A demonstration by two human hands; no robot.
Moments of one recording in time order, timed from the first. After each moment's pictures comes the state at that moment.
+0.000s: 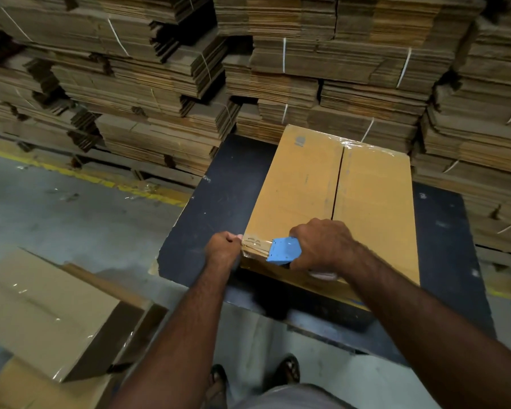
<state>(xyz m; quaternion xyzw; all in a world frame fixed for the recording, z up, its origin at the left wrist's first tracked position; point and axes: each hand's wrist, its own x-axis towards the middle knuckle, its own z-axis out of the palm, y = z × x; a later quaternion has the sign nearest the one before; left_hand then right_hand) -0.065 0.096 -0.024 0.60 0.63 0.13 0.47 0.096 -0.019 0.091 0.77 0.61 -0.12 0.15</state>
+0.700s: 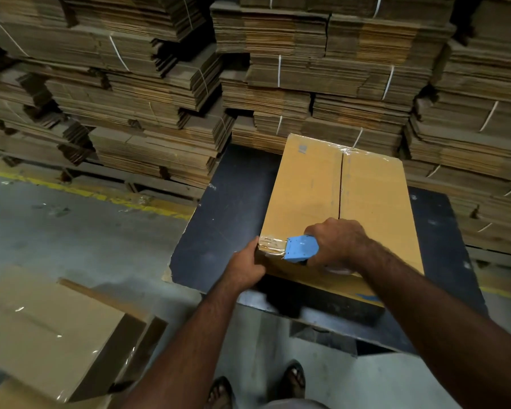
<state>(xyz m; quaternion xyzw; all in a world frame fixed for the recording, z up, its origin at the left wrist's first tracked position) -0.104 0.076 -0.018 0.77 0.41 0.05 0.48 0.082 -0.020 0.093 0.79 0.58 -0.11 0.17</state>
